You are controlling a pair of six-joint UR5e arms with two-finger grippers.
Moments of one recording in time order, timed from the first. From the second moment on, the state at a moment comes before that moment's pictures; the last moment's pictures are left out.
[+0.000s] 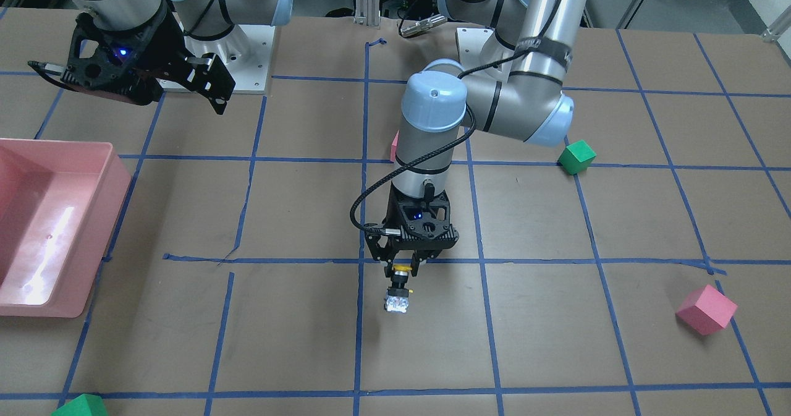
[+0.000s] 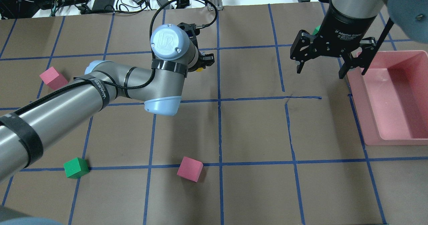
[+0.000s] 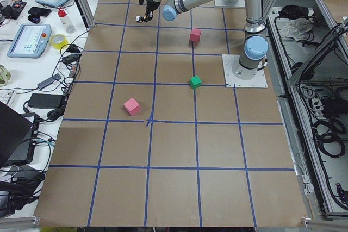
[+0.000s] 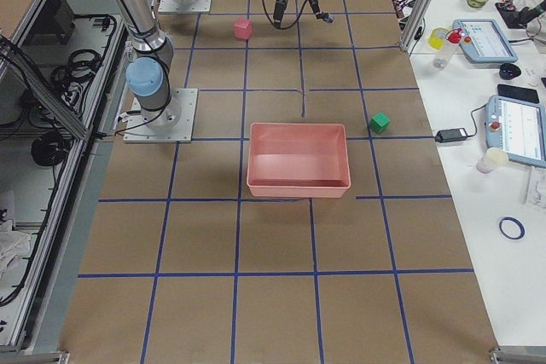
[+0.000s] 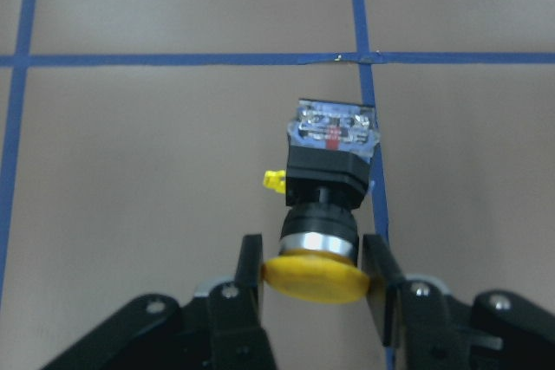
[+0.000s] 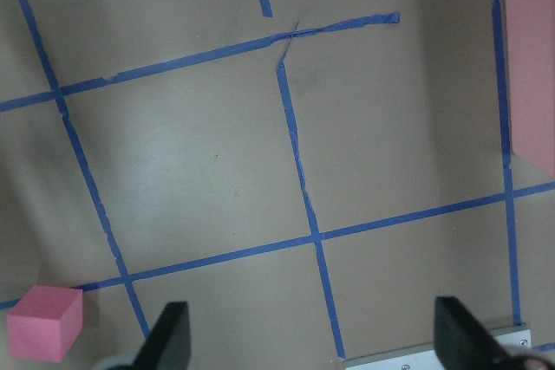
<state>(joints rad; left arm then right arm) -1.85 -1.94 -1.77 -0.66 1.58 -0.48 1.57 -1.59 1.55 -1.41 -1.56 0.22</state>
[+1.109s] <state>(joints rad) -1.77 -2.06 -1.63 -1.17 1.01 -1.11 1.57 -1.59 1.55 -1.41 -1.57 0.21</state>
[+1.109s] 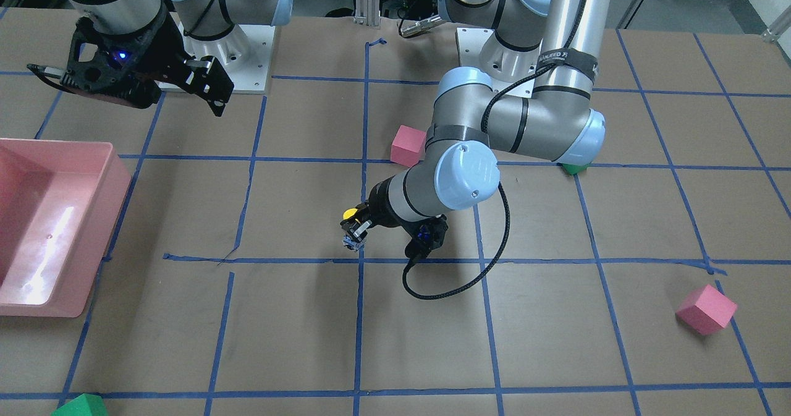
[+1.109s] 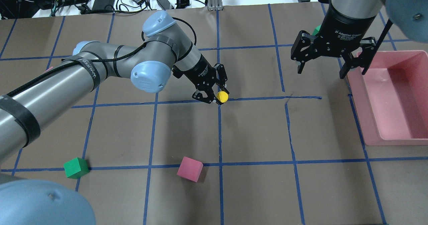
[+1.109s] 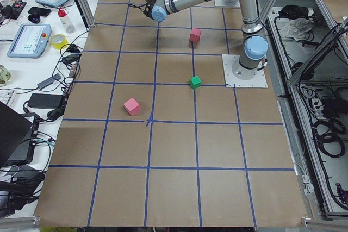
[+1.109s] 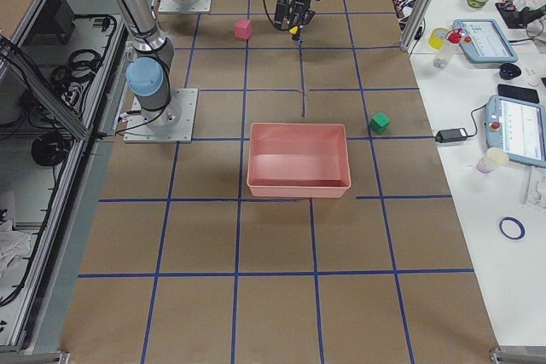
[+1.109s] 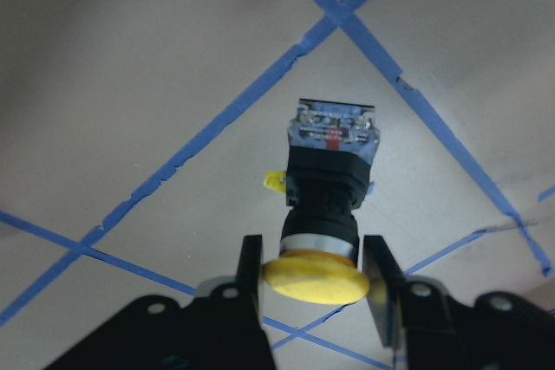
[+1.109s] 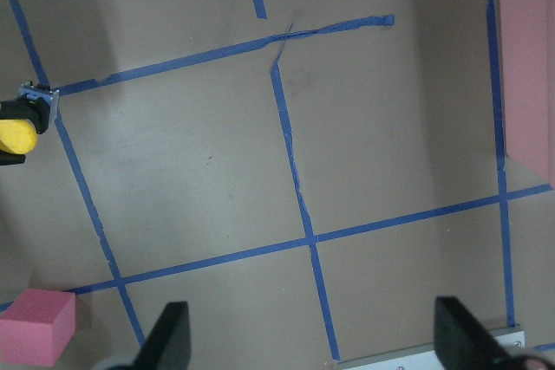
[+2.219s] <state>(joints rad) -1.76 -2.05 -1.60 -1.19 1.07 -1.14 1.57 -1.57 1.53 -1.44 -1.56 0.19</state>
